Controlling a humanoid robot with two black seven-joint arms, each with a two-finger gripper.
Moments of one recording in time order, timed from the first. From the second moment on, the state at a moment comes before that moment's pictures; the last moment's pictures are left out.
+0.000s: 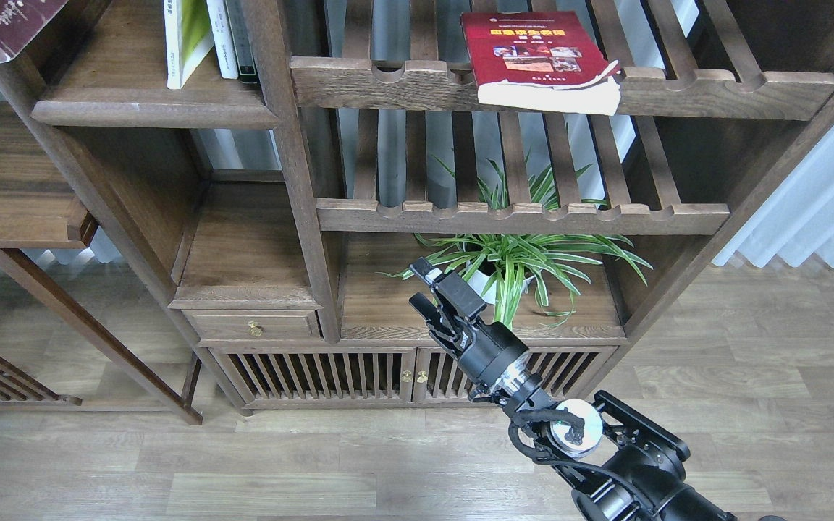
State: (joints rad) left arm -0.62 0.35 -1.62 -1.33 0.80 -0.03 -0.01; right arm 0.28 0.01 0.79 0.91 0.39 0.58 -0.11
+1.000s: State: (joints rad) left arm -0.95 0.26 -1.30 -0.80 0.79 -0.01 -0.22; right arm 0.28 0.01 0.79 0.92 0.39 0.58 -0.11
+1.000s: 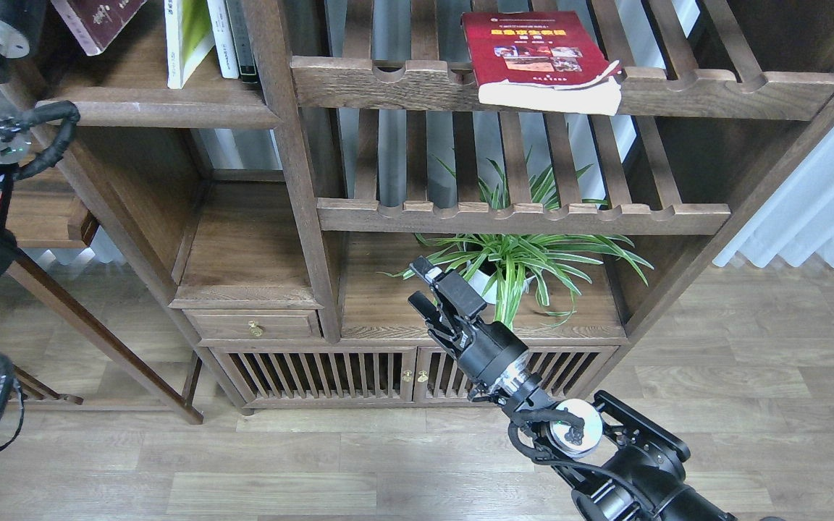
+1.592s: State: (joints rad) left arm -0.97 0.28 -1.18 -0.71 0.78 -0.06 -0.26; right arm 0.28 0.01 0.79 0.93 0.39 0.58 -0.11
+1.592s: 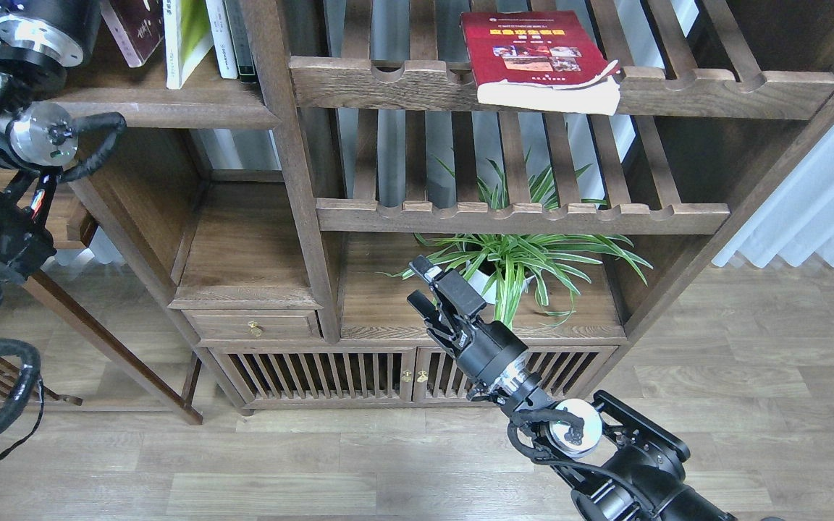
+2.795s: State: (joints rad) left arm -1.03 0.24 -1.19 -0.76 0.73 -0.11 -0.30; right arm 0.29 0.02 0.80 0.91 0.39 0.58 -0.11
